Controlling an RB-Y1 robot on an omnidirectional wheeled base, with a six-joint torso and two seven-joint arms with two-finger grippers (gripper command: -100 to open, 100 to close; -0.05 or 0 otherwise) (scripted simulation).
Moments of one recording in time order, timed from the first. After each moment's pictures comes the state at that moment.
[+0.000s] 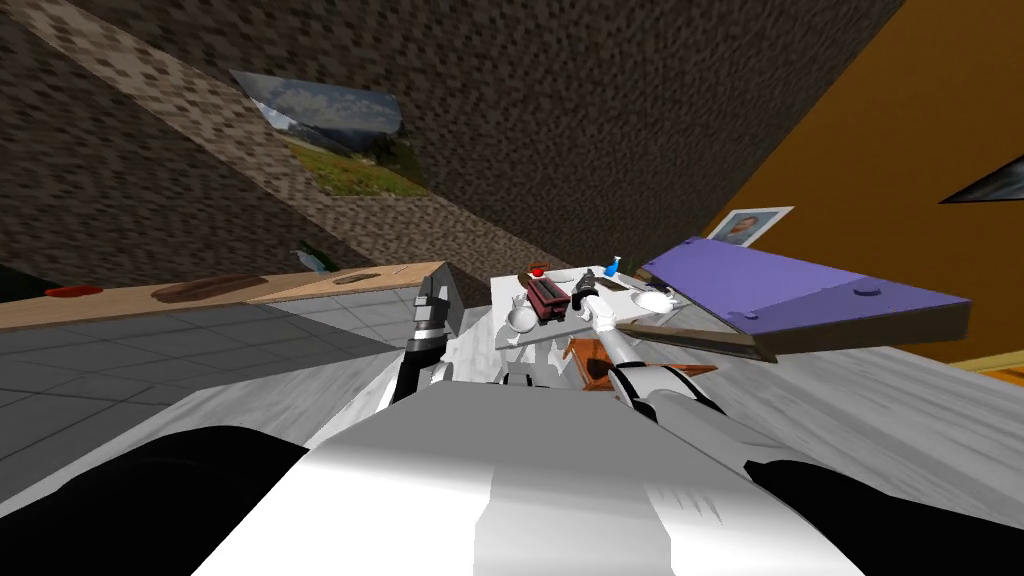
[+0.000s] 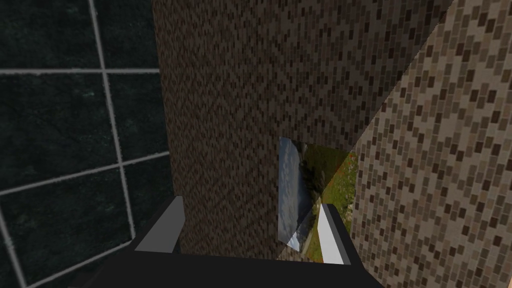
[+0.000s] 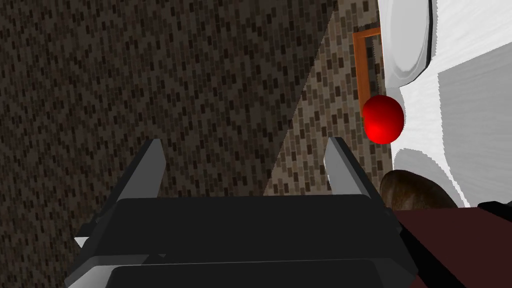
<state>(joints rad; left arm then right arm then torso) 0.50 -0.04 -0.01 -2.39 -0.11 -0.37 0.00 -0.53 -0.42 0.01 -1.18 1.15 0.39 1.41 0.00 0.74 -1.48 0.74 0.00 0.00</state>
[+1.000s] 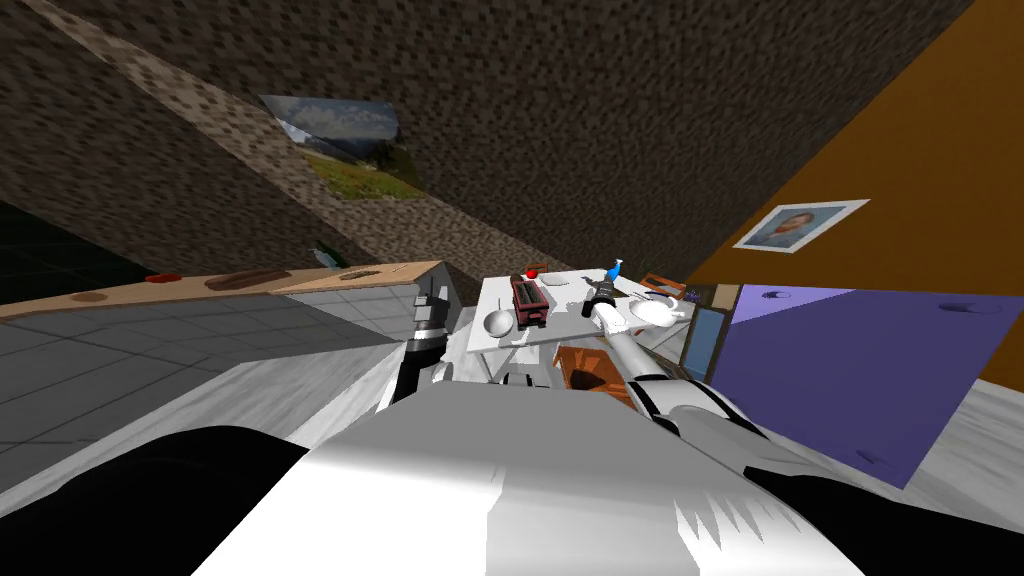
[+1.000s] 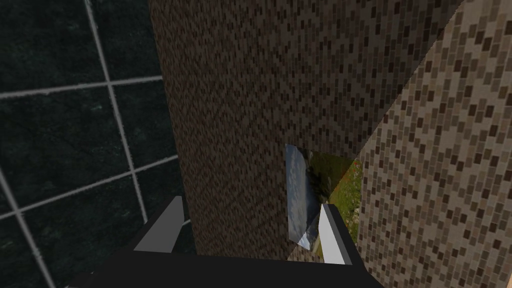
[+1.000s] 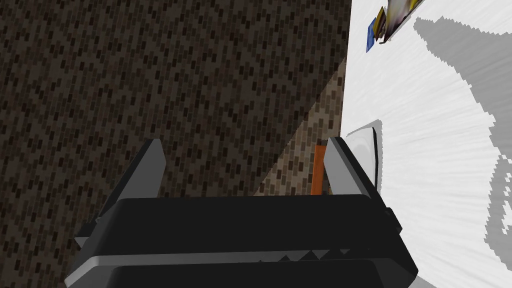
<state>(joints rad) 0.50 -0.04 -0.01 -2.39 -0.11 -0.37 0.00 -0.43 -0.51 0.03 -1.19 1.22 0.58 1.53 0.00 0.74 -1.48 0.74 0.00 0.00</state>
